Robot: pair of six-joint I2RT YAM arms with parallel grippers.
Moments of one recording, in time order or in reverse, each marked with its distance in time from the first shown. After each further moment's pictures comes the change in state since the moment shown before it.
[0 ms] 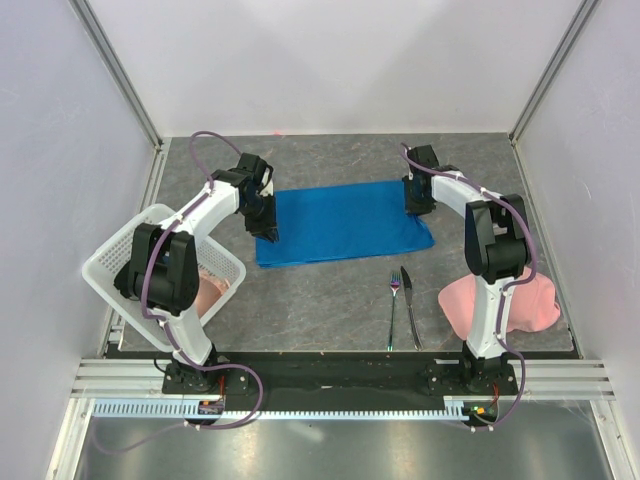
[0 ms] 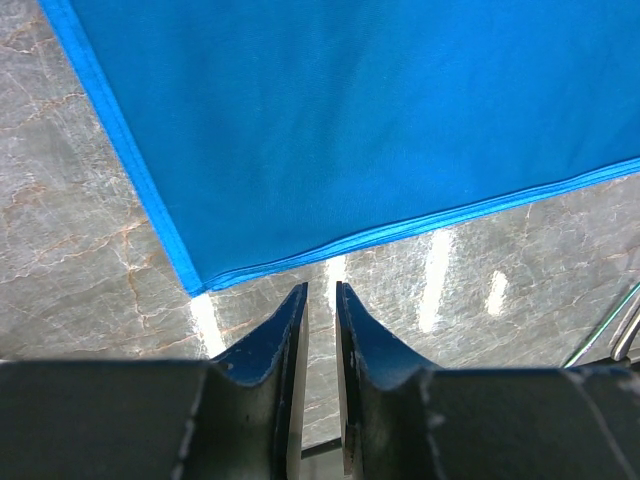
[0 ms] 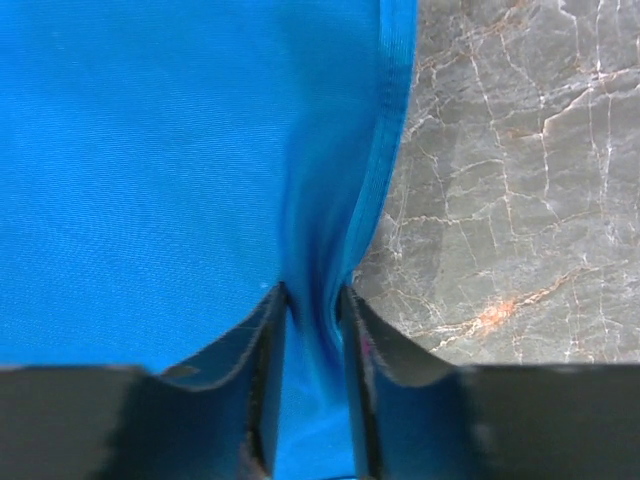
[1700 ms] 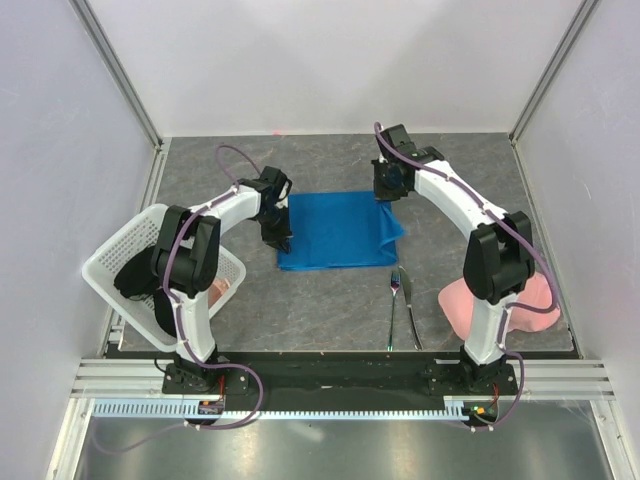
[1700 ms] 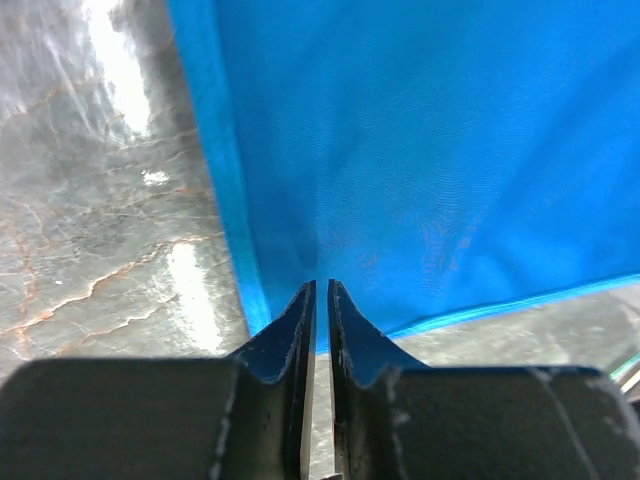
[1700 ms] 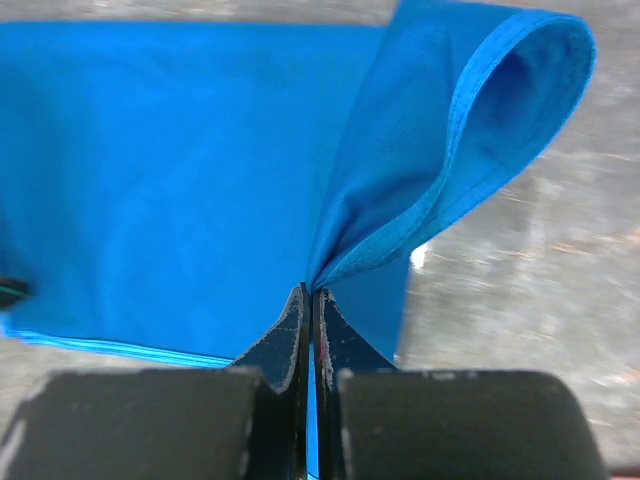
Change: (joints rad) left arm -0.071 0.181 0.018 0.087 -0.016 -0.103; right arm 0.197 -0.178 0.162 -0.228 -0.068 0.162
